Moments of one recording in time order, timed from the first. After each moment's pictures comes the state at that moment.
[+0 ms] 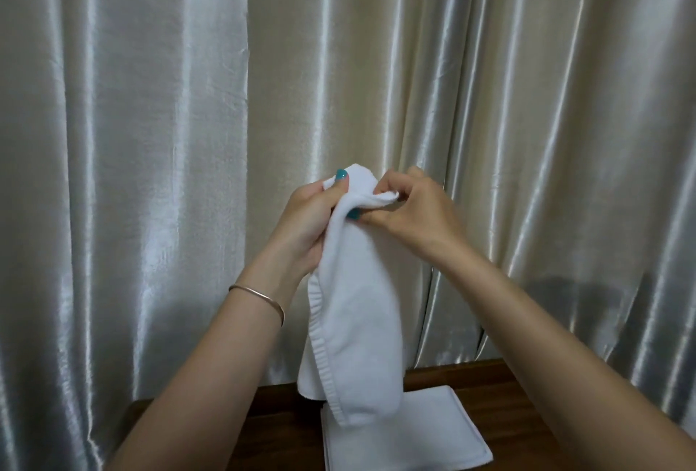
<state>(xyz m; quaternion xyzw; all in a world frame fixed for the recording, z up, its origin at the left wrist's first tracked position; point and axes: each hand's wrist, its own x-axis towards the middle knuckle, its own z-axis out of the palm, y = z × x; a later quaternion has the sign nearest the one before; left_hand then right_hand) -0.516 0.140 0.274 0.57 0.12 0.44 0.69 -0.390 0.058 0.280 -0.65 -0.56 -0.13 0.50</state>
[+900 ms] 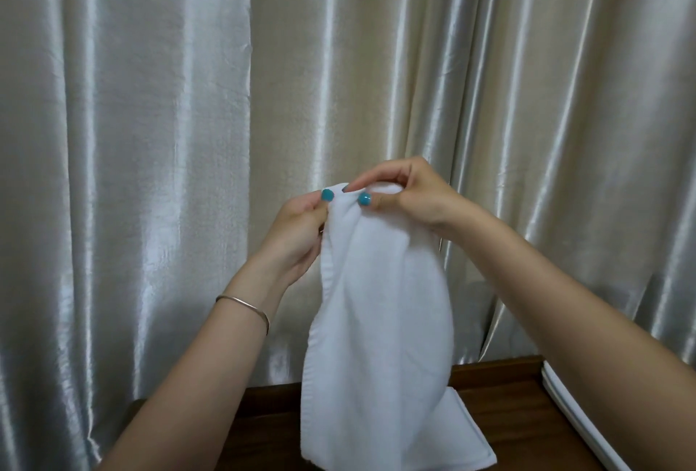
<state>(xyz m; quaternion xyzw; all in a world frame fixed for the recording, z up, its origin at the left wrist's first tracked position) -0.527 0.164 0.254 0.61 0.12 0.44 0.64 -0.379 0.069 0.307 -0.48 -0.72 0.14 0.49</state>
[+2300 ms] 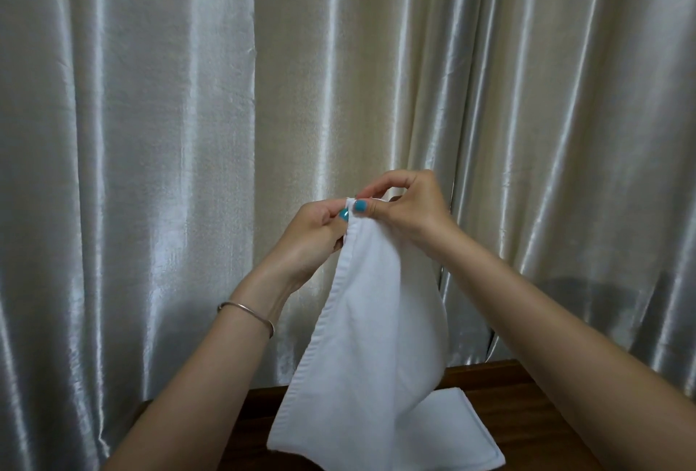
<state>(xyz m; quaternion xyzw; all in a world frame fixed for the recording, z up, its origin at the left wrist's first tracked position) -0.535 0.148 0.254 0.76 0.15 0.40 0.50 -0.390 0.085 0.282 -0.51 -0.62 0.02 0.59</state>
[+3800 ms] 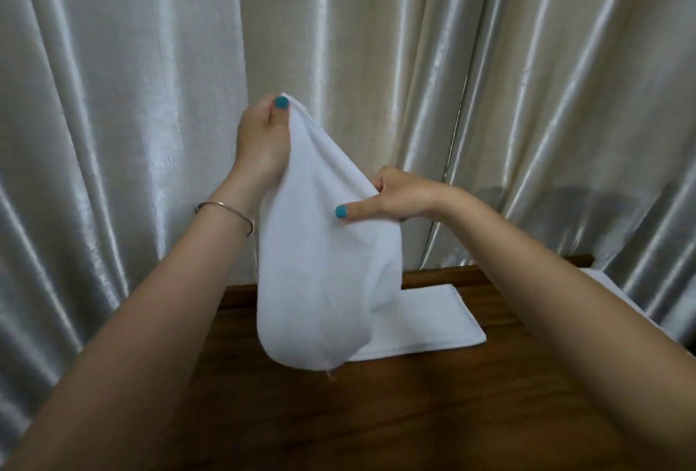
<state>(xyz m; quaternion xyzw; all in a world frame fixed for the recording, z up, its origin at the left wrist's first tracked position) -0.553 0.194 0.216 0.70 0.34 0.58 0.25 -0.386 0.078 0.192 -0.67 -0.66 0.25 0.25</state>
